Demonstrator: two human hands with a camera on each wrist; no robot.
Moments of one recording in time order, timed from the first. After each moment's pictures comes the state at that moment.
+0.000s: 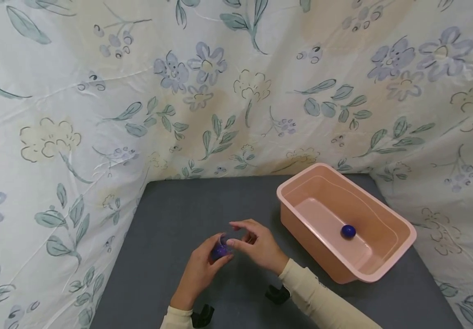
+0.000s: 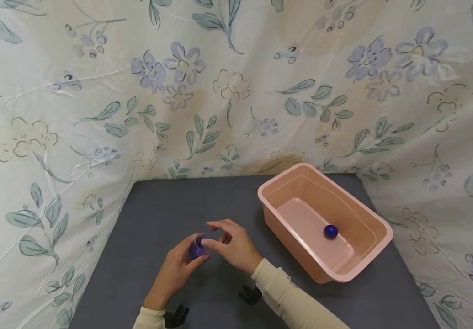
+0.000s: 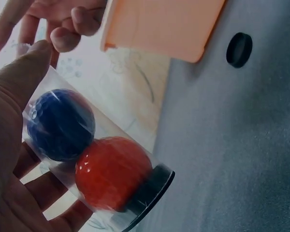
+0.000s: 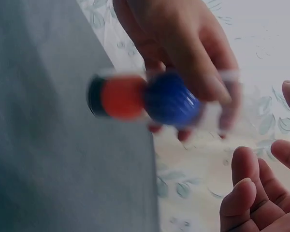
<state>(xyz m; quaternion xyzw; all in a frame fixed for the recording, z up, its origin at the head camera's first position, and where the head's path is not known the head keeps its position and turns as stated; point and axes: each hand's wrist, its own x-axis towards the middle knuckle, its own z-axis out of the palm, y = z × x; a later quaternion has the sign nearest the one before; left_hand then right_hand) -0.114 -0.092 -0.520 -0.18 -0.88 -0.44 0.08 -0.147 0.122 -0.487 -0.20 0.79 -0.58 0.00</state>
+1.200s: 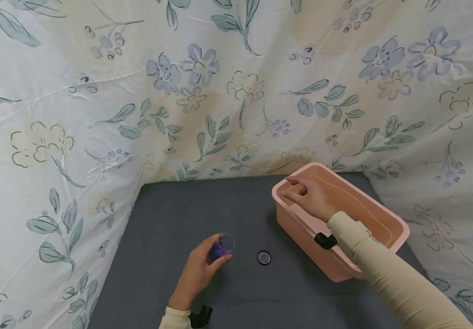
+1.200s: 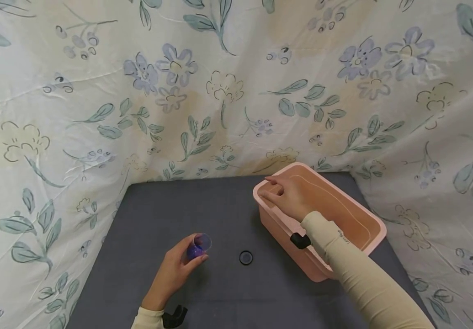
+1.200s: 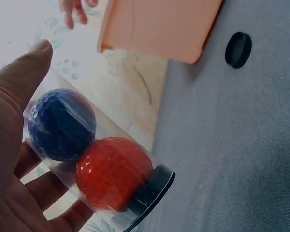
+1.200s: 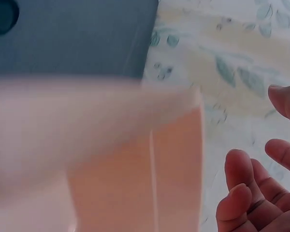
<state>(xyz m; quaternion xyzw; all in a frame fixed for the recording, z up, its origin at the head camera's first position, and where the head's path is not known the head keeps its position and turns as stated) -0.117 -0.087 -0.522 -0.16 -0.88 -0.43 0.07 -0.238 0.276 -0.440 -0.13 0.90 -0.42 -0.02</state>
